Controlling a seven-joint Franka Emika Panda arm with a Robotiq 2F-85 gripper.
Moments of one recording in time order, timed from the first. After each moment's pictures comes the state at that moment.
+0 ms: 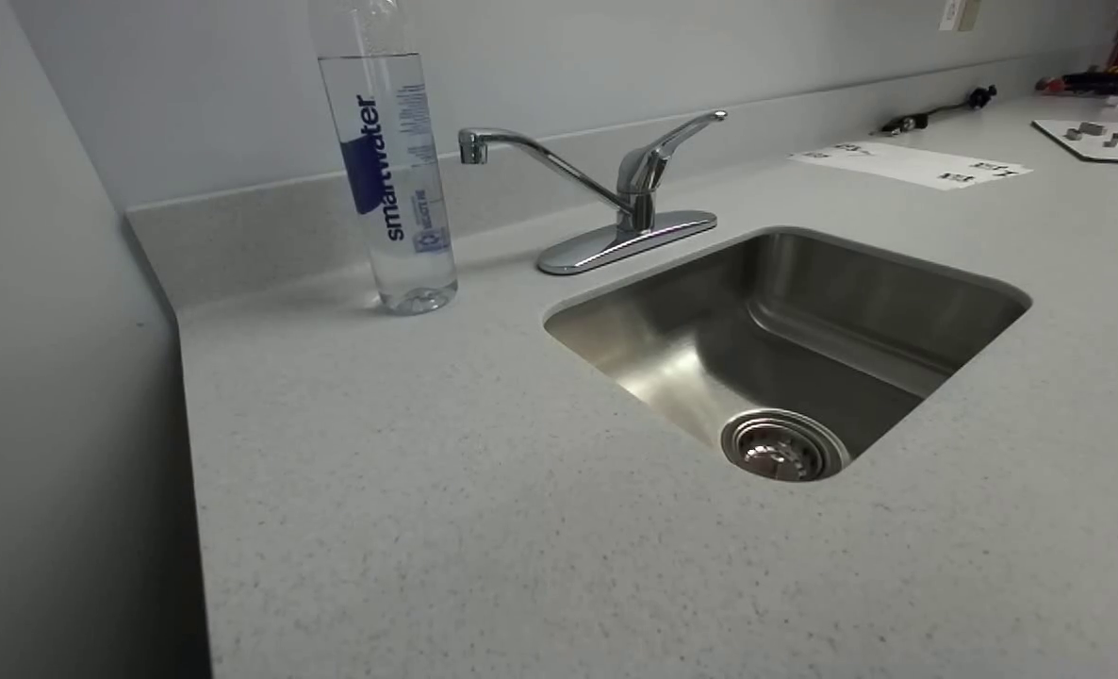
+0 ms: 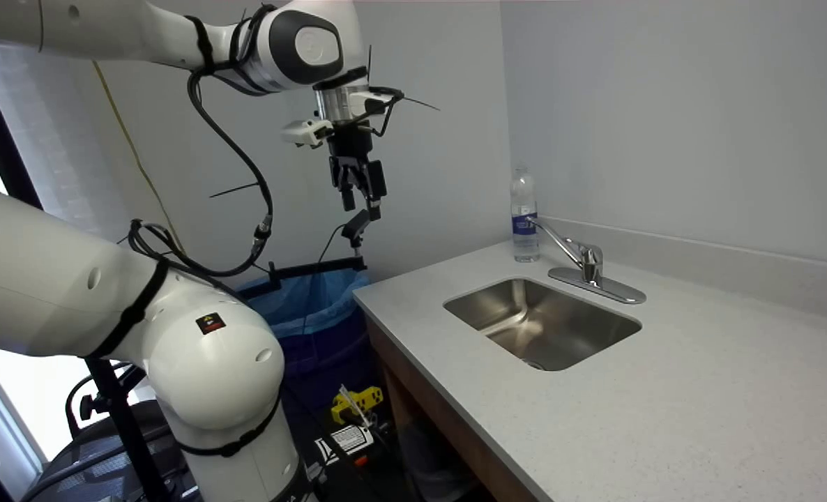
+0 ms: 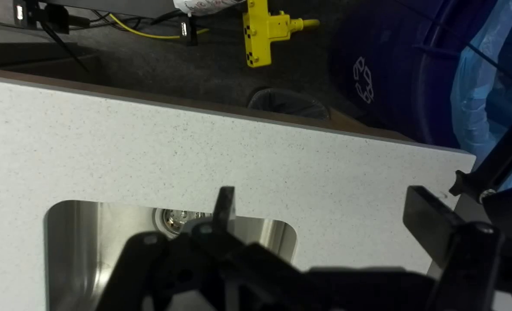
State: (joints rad) arm 0.23 -0.74 0.26 -2.44 0.27 1.79 0.25
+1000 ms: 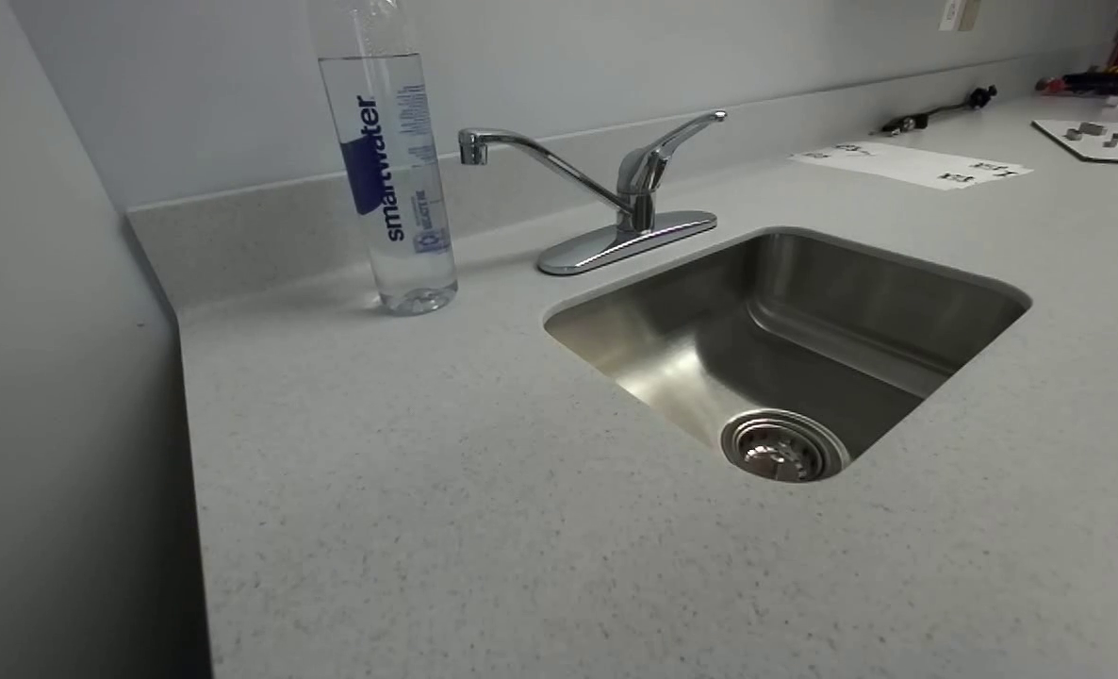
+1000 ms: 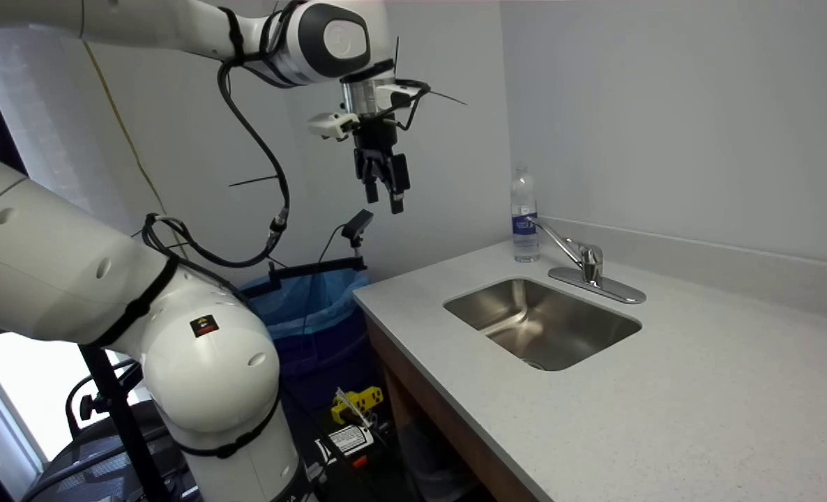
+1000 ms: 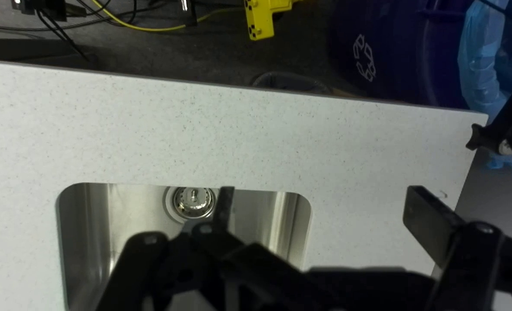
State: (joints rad) arm 0.18 -0.64 0.23 -2.37 0.26 1.82 0.25
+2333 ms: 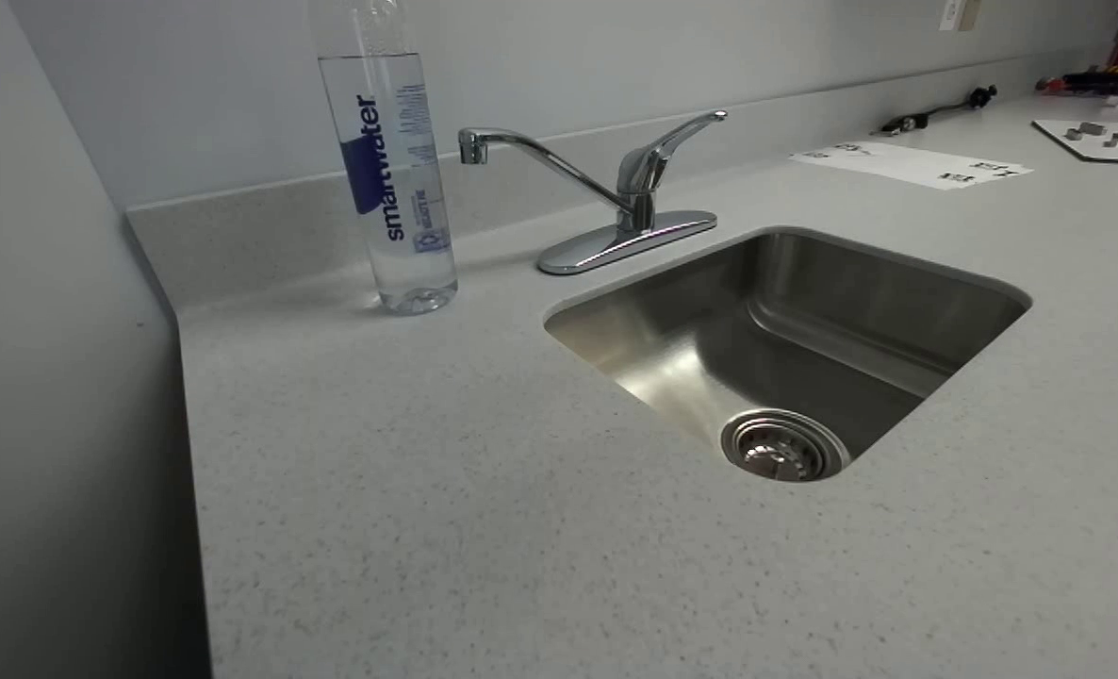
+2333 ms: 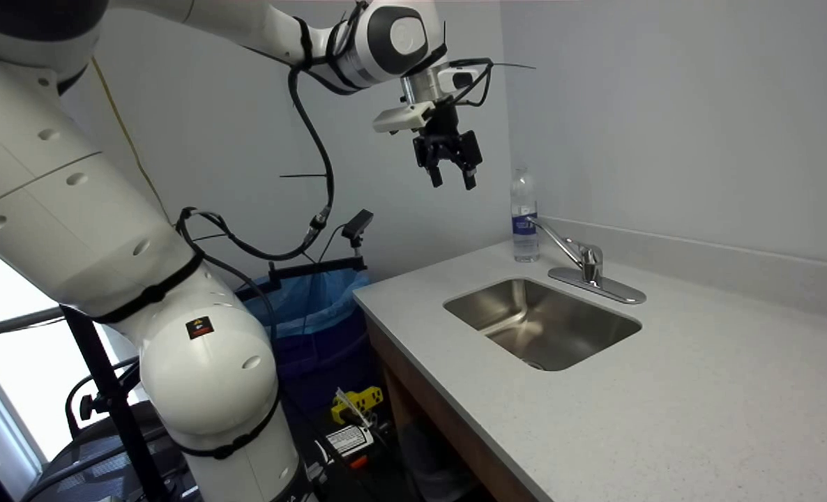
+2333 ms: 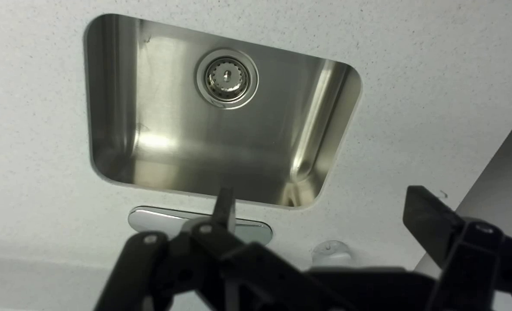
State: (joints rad) arm 0.14 -0.37 0.19 -2.19 0.07 2.06 0.15
